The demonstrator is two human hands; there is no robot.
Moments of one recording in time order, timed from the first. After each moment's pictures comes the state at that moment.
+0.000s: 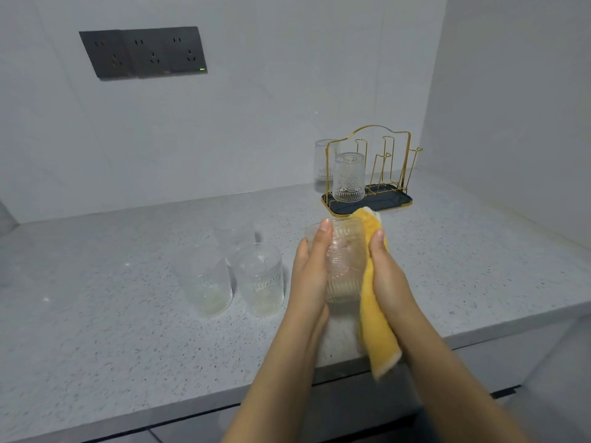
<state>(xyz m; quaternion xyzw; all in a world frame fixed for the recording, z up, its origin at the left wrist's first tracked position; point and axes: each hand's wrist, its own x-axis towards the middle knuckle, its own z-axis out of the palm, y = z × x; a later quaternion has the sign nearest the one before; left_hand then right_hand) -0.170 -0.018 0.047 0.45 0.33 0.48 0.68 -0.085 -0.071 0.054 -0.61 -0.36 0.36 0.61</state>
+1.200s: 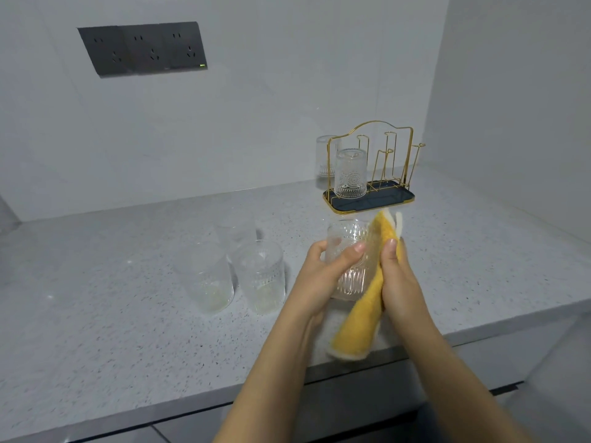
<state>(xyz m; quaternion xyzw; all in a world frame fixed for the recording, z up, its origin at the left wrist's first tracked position) -0.179 -0.013 0.037 0.56 0.36 0.35 0.66 -0.079 -0.081 0.035 -0.61 -0.39 0.28 0.63</state>
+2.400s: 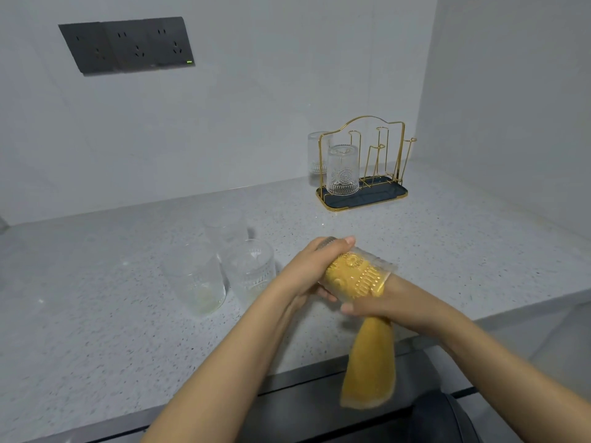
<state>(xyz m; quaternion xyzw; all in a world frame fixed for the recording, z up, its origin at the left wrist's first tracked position) -0.170 0.019 0.038 0.62 0.37 0.24 0.65 -0.047 -0.092 0.039 -0.53 -0.58 0.47 0.40</state>
